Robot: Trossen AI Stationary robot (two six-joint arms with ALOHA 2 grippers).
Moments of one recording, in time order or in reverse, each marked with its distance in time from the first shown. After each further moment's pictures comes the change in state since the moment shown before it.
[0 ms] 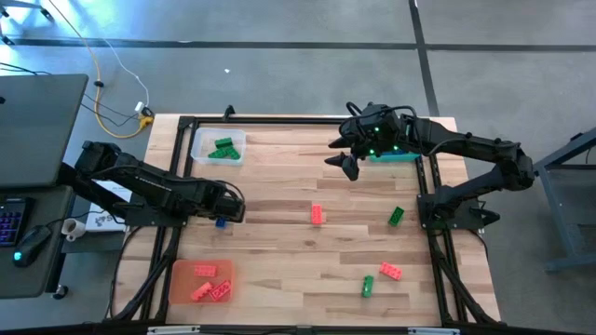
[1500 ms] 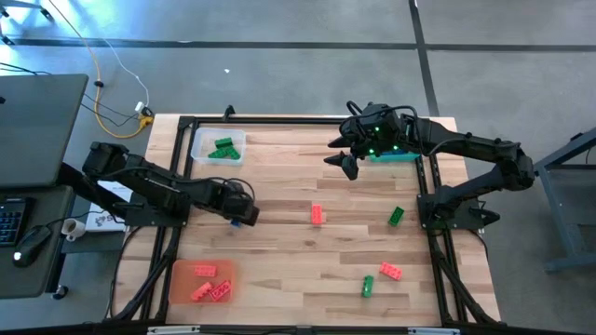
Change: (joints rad) left arm 0.026 0.092 0.001 0.288 -0.080 0.229; right arm 0.000 0.000 0.000 0.014 0.000 0.019
